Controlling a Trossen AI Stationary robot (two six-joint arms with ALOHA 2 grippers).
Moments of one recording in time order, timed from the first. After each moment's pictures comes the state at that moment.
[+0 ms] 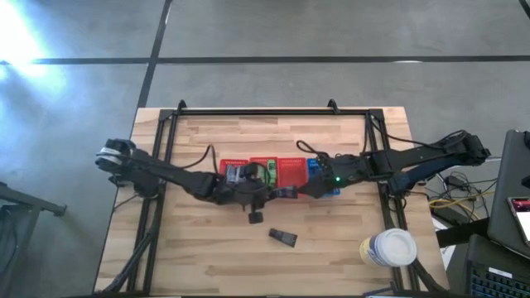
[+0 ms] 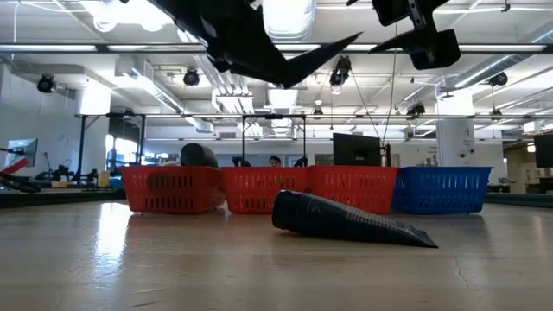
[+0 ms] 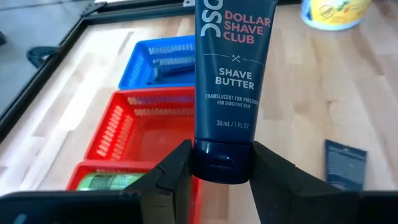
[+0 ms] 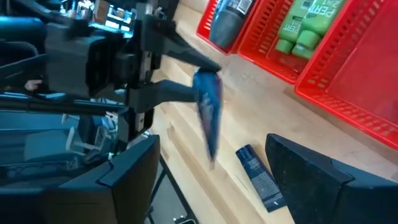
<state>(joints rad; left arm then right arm) -0.24 1.56 1.06 -0.06 -0.40 -0.09 0.17 1.17 0.91 -0.31 0.04 1.28</state>
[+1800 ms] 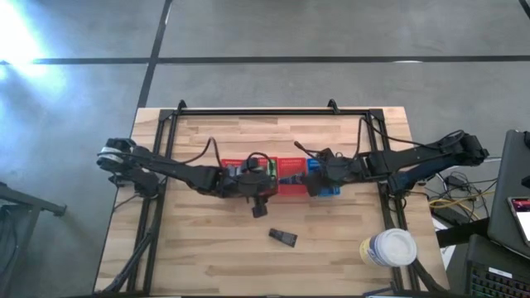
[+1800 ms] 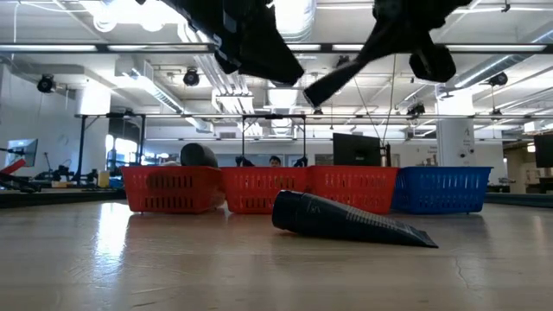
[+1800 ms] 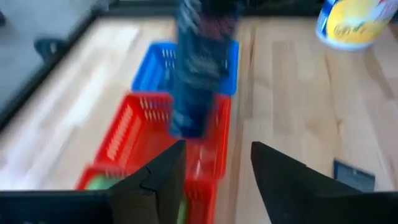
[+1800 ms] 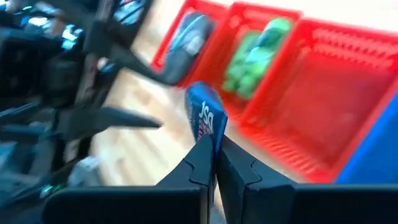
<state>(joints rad) -0.19 1.57 1.11 -0.09 -0.36 -0.13 0.16 1.19 0.91 -0.39 0.23 1.19</state>
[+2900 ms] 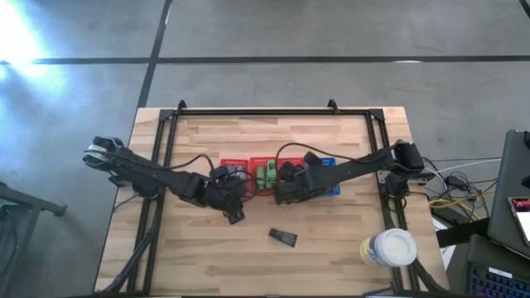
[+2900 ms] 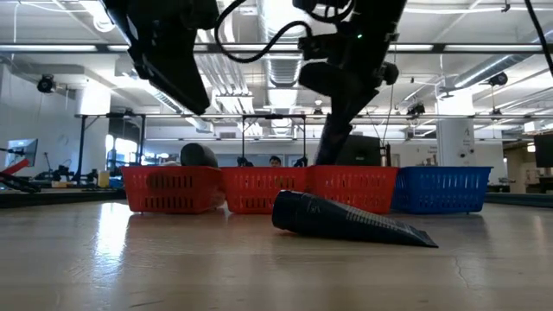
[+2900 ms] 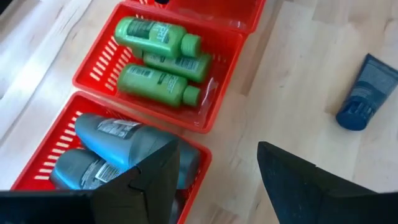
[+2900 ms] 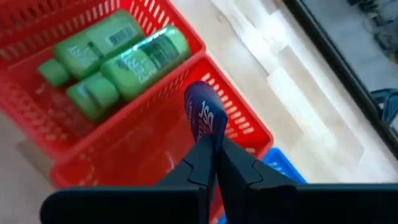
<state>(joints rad) -0.31 1.44 1.05 -0.61 -0.45 -0.58 0.18 1.86 1.43 -1.00 0.67 0.79</state>
